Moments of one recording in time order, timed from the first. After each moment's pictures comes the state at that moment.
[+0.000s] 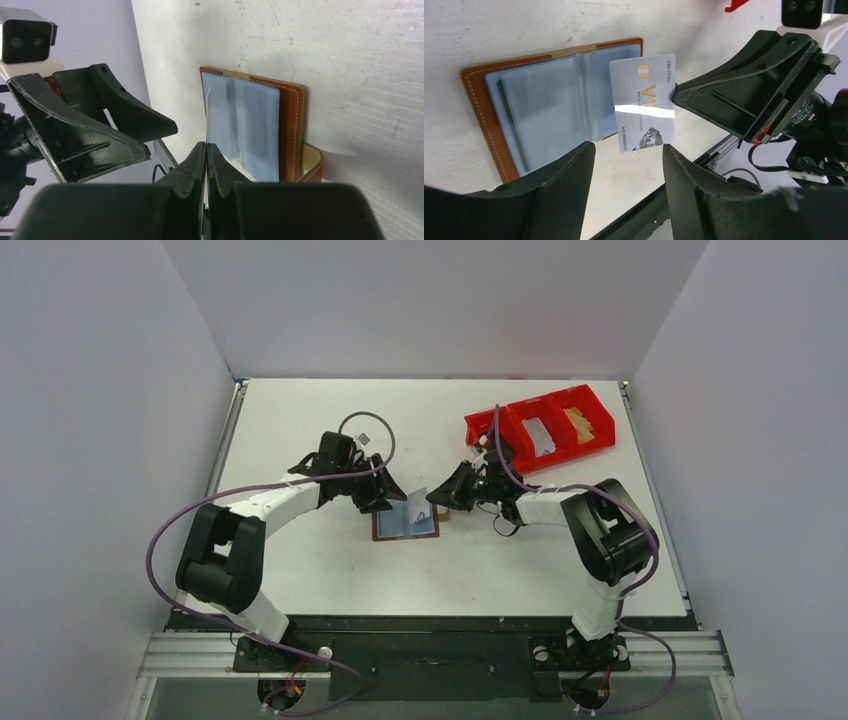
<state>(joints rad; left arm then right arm) -0.36 1.61 0.97 -0.25 0.48 -0.79 0.47 1.82 0.84 0.41 -0.55 1.07</state>
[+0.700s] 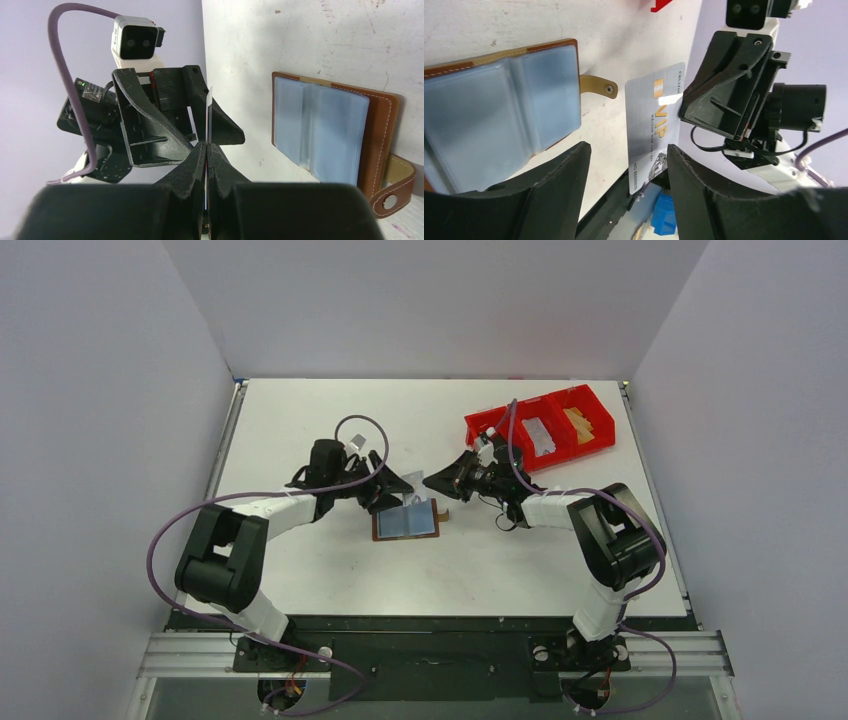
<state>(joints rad) -0.33 1.61 0.82 0.14 0.68 -1.04 0.45 1.77 0.80 0.65 -0.63 1.31</state>
